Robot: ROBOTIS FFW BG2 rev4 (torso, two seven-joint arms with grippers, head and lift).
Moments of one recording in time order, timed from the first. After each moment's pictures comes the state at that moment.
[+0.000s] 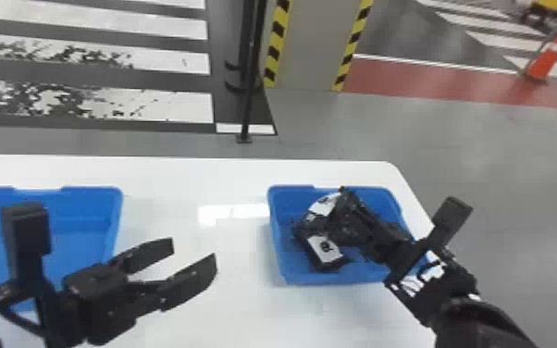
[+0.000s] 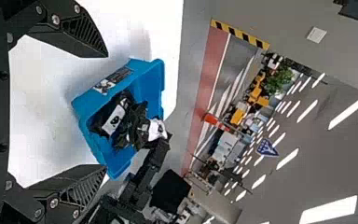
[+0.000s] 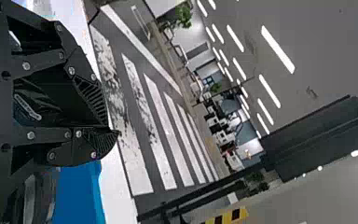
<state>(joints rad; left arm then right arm) 0.32 0.16 -0.04 -2.26 0.48 0.83 -0.53 0.17 -0.17 -0.23 -1.76 -0.57 0.35 0.47</state>
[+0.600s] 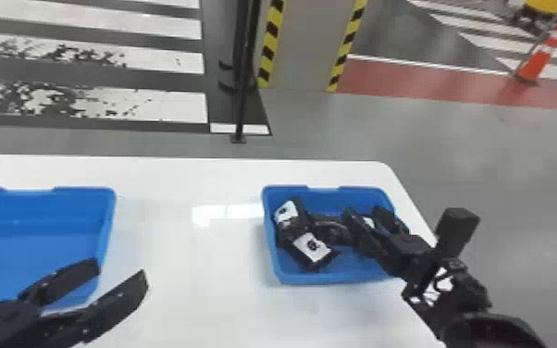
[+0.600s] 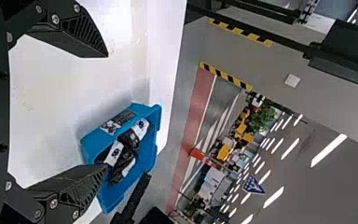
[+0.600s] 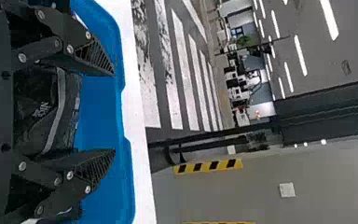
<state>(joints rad) 0.51 0.12 0.14 -2.37 0.45 0.77 -0.55 0.26 -0.17 -0.28 -1.83 -0.31 0.29 0.35</state>
